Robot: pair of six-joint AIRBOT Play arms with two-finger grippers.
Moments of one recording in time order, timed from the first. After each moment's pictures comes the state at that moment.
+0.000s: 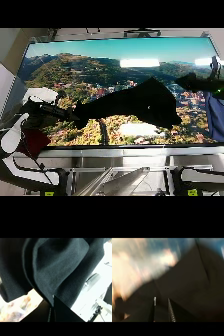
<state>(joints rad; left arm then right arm) 0.23 -1.64 1.01 0.79 -1.40 -0.98 -0.45 -1.47 1.18 -0.52 1.19 1.02</state>
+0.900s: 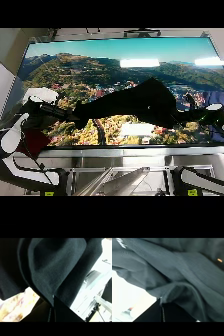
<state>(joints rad) 0.23 -1.64 1.01 0.79 -1.42 -0.98 -0.37 -1.33 0.72 -0.75 1.16 1.15</state>
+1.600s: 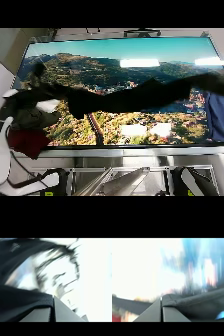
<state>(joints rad) 0.26 -1.29 1.10 -0.19 -1.77 -0.91 -0.53 -0.87 1.17 -0.33 1.33 1.02</state>
